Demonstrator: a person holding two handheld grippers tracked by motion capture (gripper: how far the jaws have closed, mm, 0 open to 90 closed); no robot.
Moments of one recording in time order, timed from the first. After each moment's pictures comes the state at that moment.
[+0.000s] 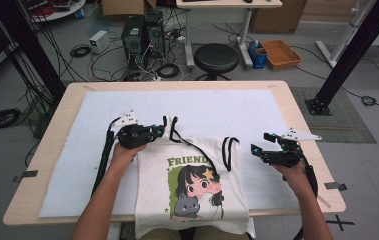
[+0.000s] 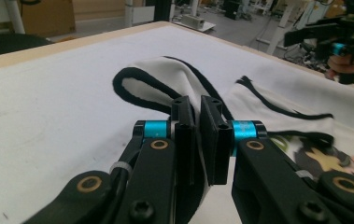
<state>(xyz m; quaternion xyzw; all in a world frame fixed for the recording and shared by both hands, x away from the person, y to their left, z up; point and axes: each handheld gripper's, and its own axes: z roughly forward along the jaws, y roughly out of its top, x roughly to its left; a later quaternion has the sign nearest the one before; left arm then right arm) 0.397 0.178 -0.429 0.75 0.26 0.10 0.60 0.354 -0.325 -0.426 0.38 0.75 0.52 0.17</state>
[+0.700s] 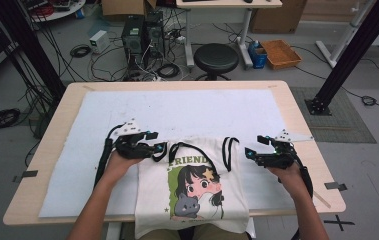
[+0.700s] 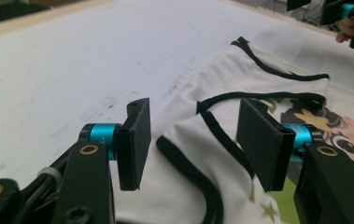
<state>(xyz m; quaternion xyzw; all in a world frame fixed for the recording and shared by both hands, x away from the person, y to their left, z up) 0.390 0.154 -0.422 0.80 0.28 0.10 0.51 0.352 -0.308 -0.429 0.37 0.76 0.52 0.15</state>
